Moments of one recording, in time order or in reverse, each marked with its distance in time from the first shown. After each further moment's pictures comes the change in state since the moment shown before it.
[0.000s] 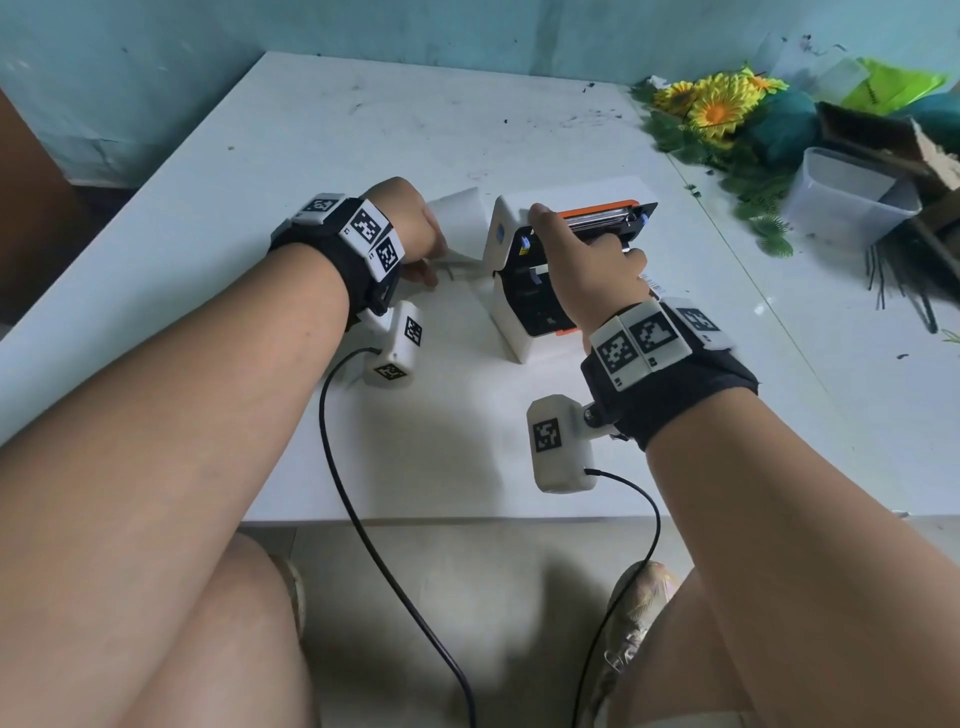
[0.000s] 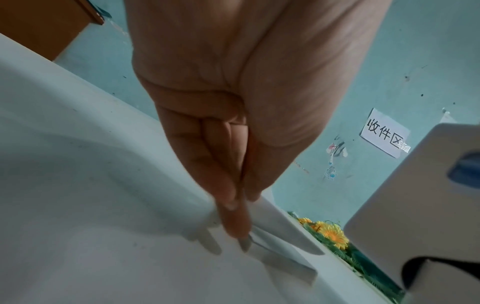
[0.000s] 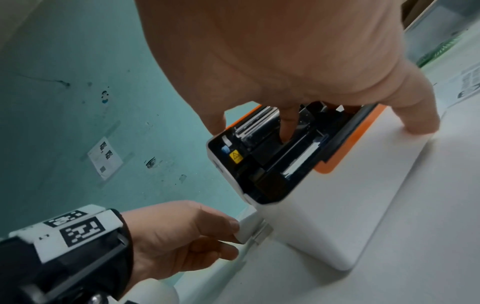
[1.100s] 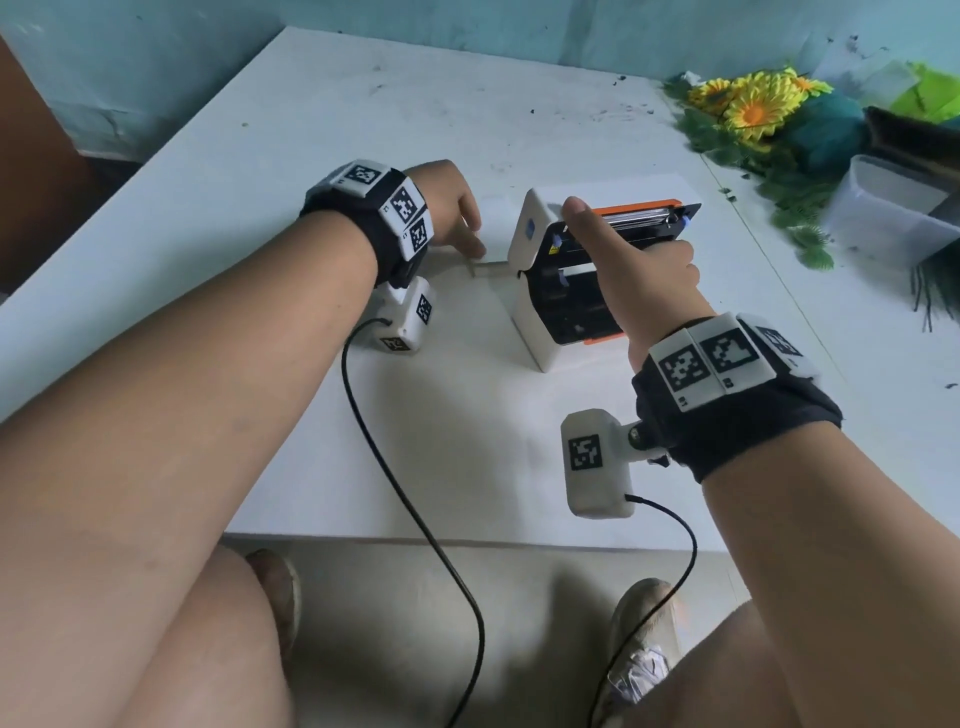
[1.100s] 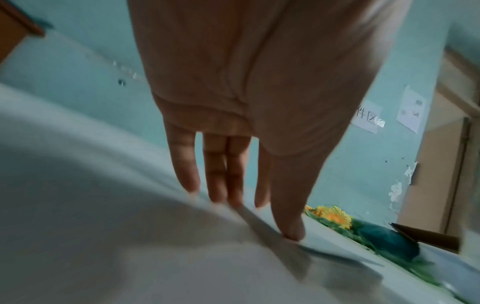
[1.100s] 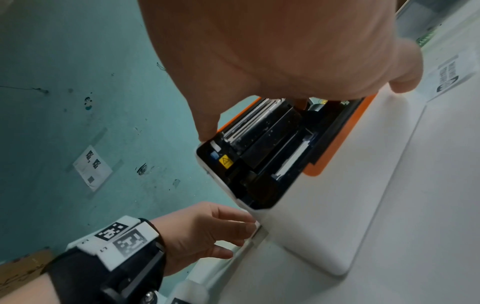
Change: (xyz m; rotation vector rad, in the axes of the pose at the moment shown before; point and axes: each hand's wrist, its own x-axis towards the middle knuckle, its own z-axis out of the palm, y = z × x) left_hand 0.036 0.003 -0.002 0.292 -0.049 0.149; right_hand 0.016 0.014 -0.002 0.103 0.040 0.015
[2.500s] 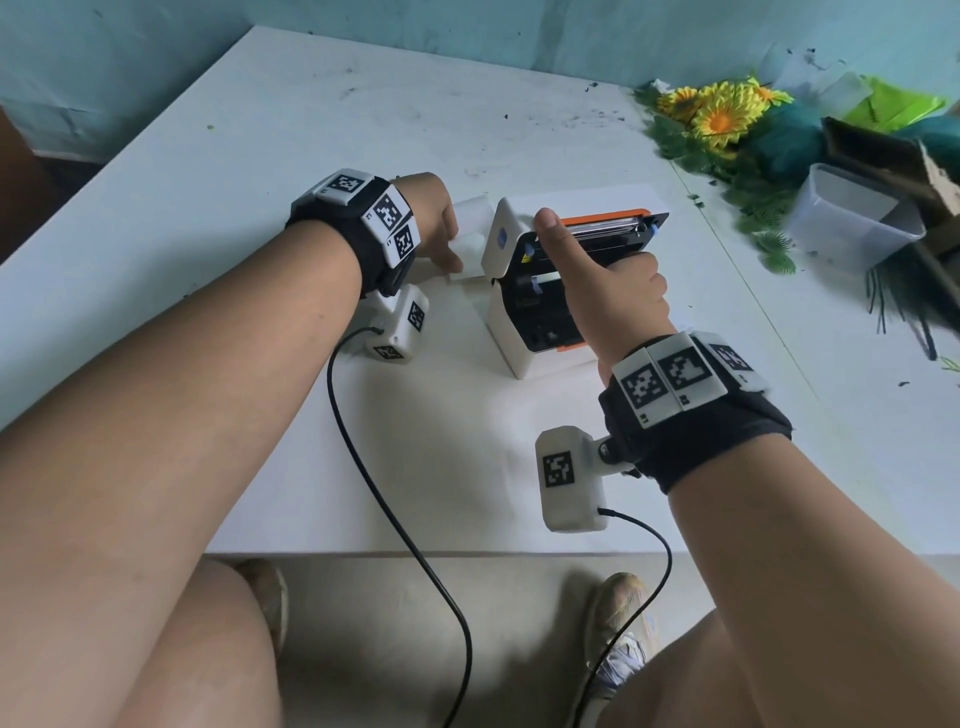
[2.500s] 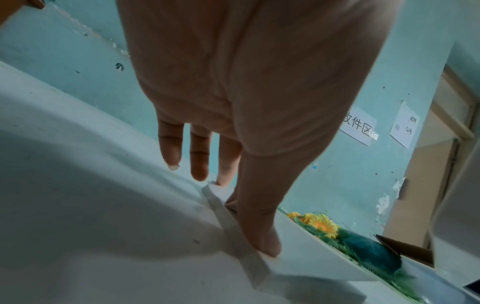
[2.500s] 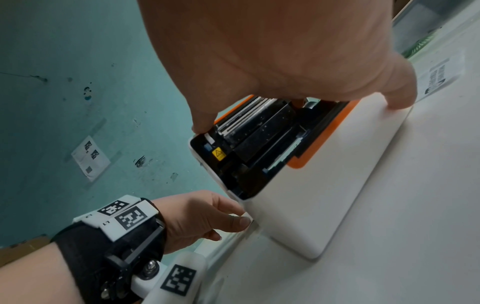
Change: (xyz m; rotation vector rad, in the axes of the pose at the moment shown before) left_hand 0.019 0.008 0.012 0.176 -0.001 -0.023; right_hand -0.011 -0.002 0.001 -0.048 0.041 -0.026
